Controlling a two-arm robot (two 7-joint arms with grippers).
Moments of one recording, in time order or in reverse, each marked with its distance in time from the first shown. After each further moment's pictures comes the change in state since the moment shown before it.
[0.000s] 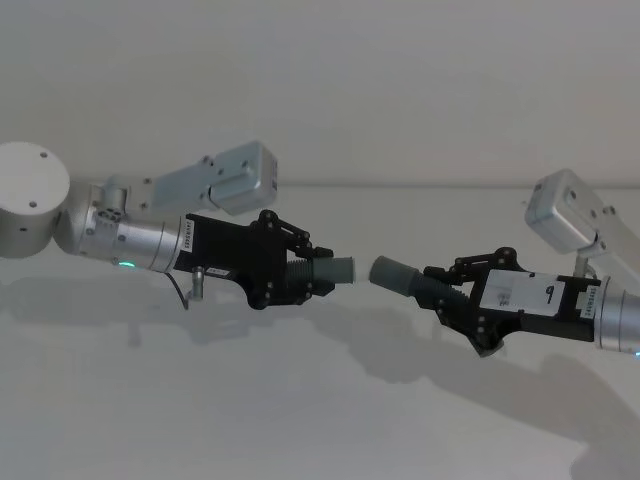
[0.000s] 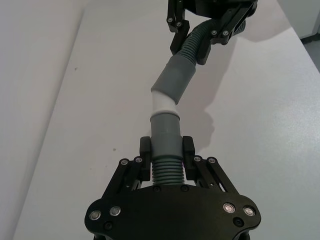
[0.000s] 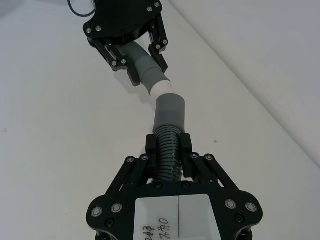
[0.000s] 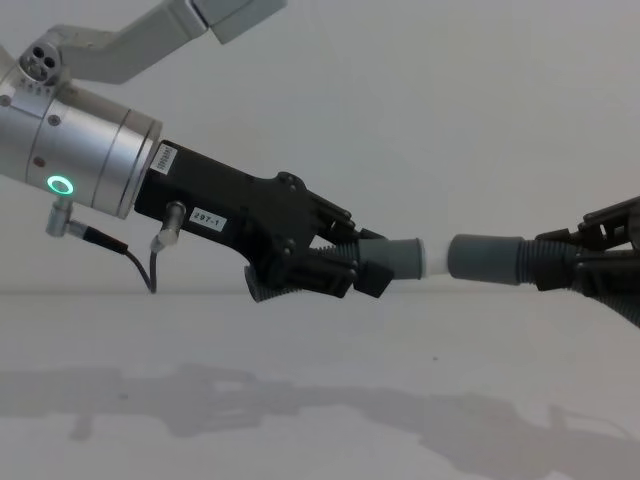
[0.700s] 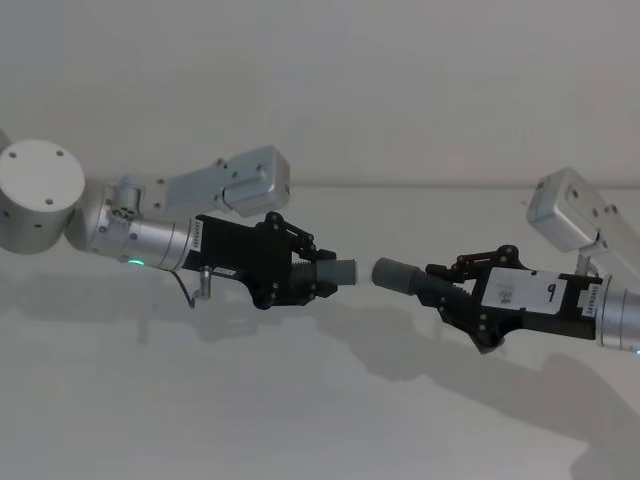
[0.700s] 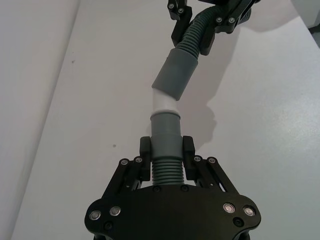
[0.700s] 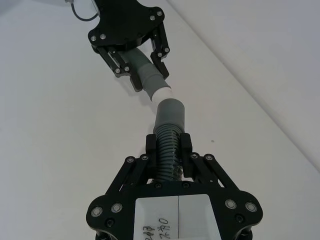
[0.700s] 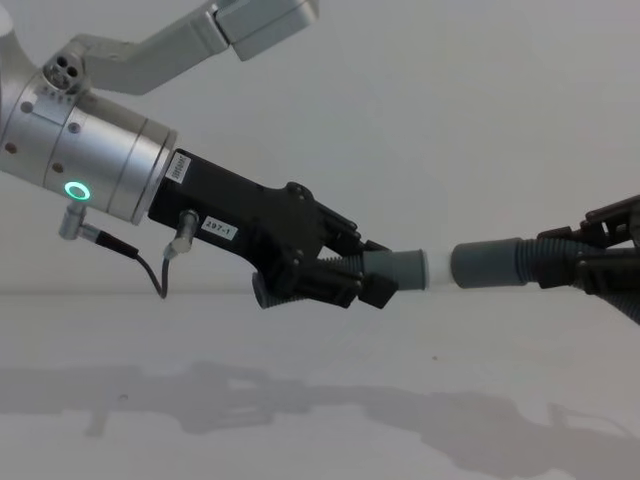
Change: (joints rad) left arm -0.016 -0.032 0.008 0.036 0.042 0.012 -0.007; right arm -0.006 -0.011 0.017 0.003 -0.018 -0.001 0.010
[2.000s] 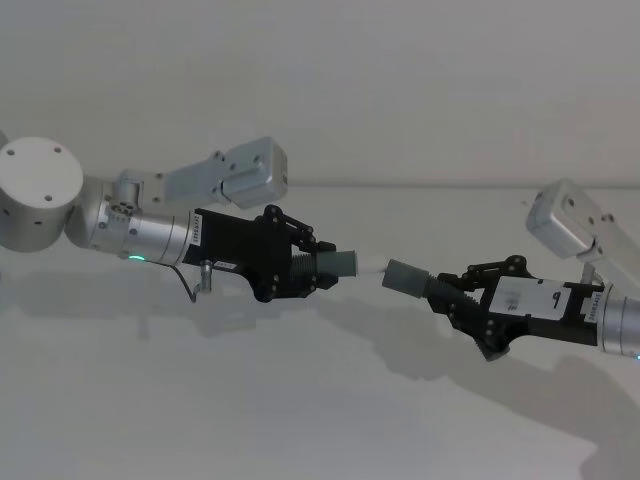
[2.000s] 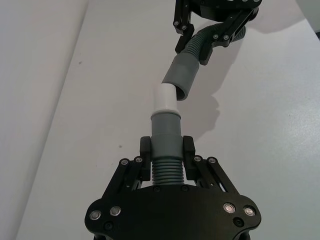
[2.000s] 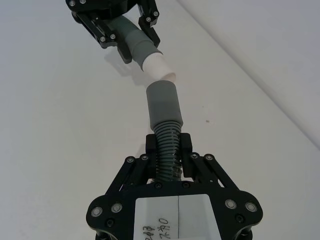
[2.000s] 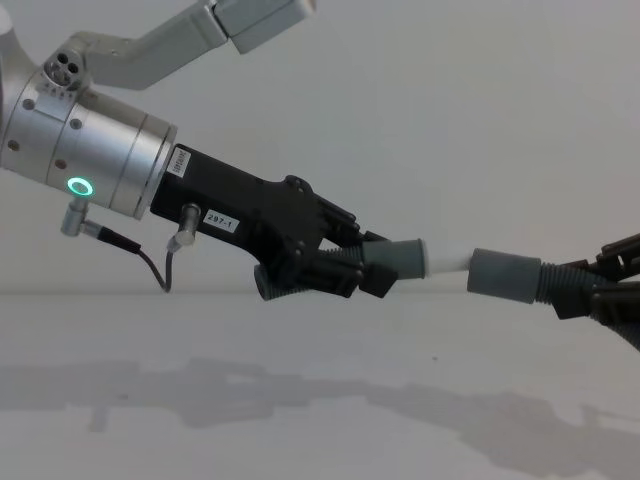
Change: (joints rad) left arm 0.014 -0.018 -0.038 0.011 0.014 0.003 -0.003; right arm -0.014 -0.025 0.019 0.047 -0.042 0.025 0.004
